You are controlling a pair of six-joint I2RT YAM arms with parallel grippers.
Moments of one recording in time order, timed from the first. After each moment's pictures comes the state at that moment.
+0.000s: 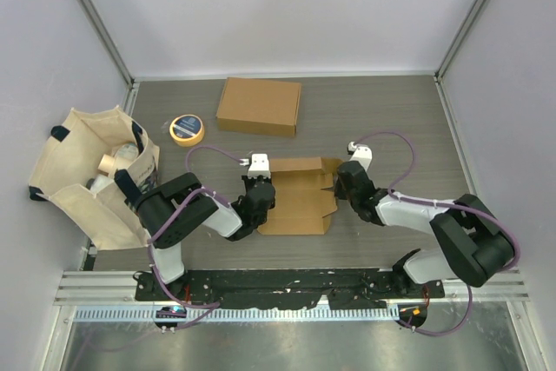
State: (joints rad) left arm -0.93 1.83 0.54 0.97 -0.86 -0.32; right arm 0.59 1.36 0.47 0.19 0.39 0.54
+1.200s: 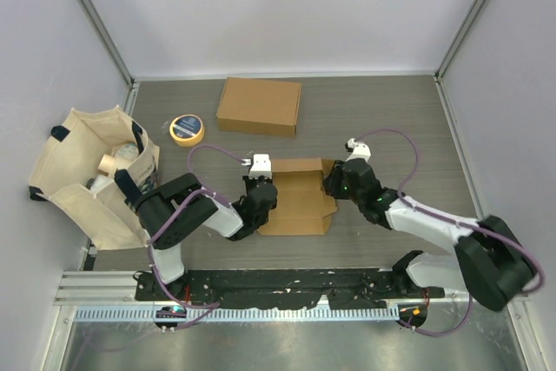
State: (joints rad) left arm -0.95 1.82 0.55 0.94 -0.89 -0.31; right arm 0.61 1.27 0.48 0.17 0.19 0.61
